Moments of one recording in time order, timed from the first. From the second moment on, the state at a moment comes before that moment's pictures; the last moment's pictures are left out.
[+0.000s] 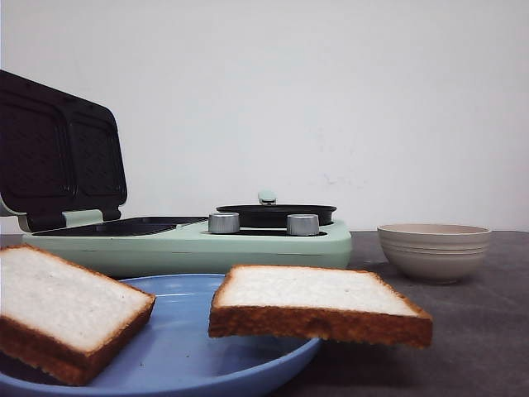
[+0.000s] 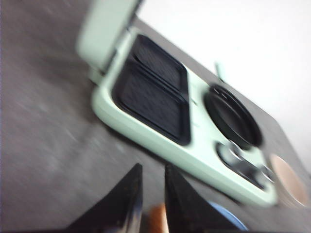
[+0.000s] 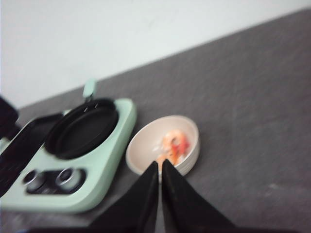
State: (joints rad) left arm -0.02 0.15 0.20 -0.31 0.31 -0.62; right arm 0.04 0.29 0.44 -0.41 -0.21 0.43
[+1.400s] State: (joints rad) left arm -0.13 0.23 0.20 -0.68 0.54 -0.73; right arm 0.04 0.47 0.51 -0.46 -0.37 0.43
